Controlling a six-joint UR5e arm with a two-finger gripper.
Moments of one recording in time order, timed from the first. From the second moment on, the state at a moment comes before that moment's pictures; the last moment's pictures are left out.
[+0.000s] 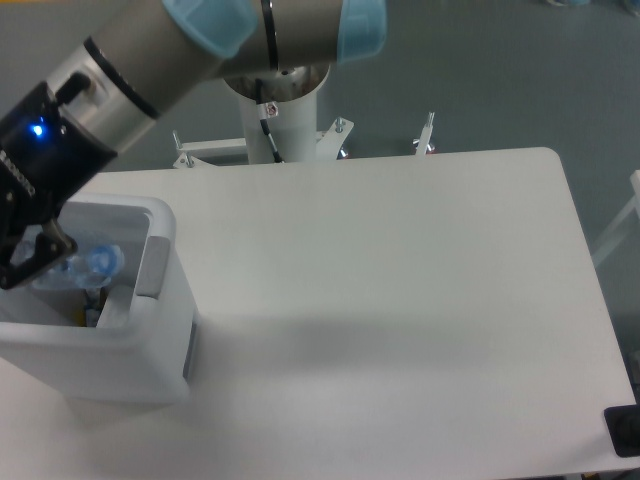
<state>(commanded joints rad) 2.16 -1.89 -1.32 -0.76 0.57 0.31</state>
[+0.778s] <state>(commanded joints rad) 2.41 -1.91 -1.34 -0.76 0.57 0.32</state>
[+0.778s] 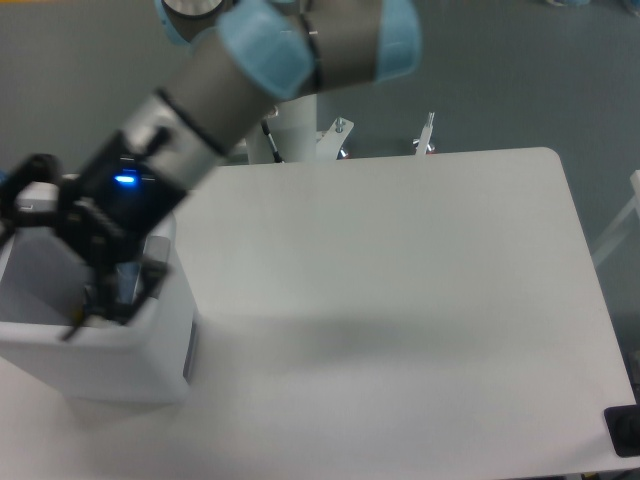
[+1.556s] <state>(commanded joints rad) 2.62 -1.94 -1.52 -0.79 1.07 0.82</state>
